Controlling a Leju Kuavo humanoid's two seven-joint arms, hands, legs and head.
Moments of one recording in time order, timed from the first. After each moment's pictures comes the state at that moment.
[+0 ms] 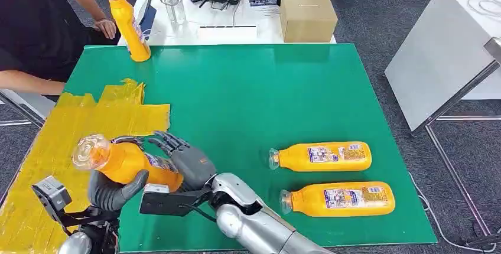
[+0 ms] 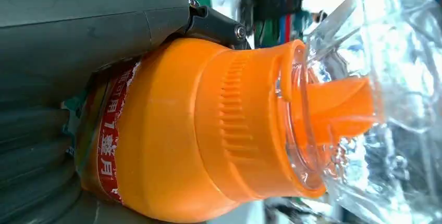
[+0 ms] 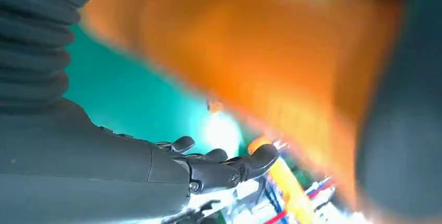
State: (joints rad) left arm 0.11 -0.14 0.04 -1.74 0.07 -0.30 -0.44; right arm -0.45 0.31 0.87 -0.98 0.60 -0.17 -0.11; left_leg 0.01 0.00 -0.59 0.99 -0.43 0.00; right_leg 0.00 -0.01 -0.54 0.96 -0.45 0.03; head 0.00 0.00
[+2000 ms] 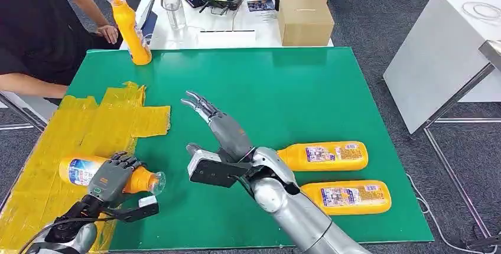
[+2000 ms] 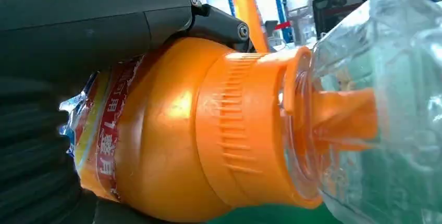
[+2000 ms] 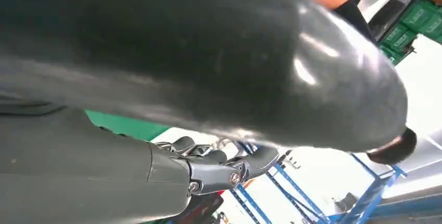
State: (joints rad) left arm -0.11 0.29 -0.22 -1.10 -1.26 0.33 -0.33; right arm -0.43 0.16 0.71 -1.29 0.50 -0.06 -0.19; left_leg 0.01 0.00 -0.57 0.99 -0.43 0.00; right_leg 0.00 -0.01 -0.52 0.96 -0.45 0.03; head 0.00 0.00
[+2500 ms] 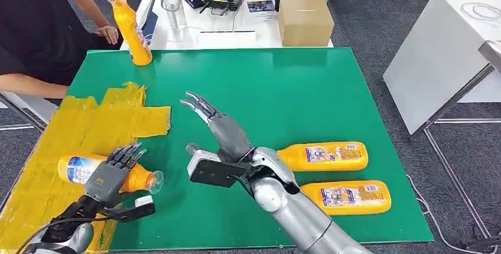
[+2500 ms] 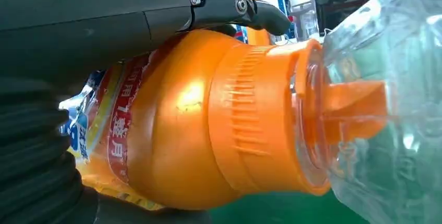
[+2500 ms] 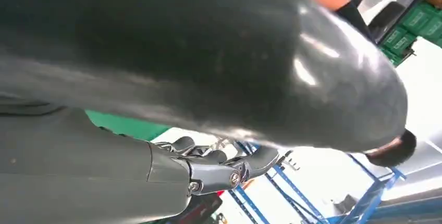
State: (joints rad) left arm -0.11 0.30 -0.21 -1.08 -1.23 0.33 -0.37; right arm -0.44 0.16 0.72 -1.28 0.49 -0.05 -0.19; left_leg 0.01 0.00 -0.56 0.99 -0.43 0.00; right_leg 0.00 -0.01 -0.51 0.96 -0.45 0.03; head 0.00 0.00
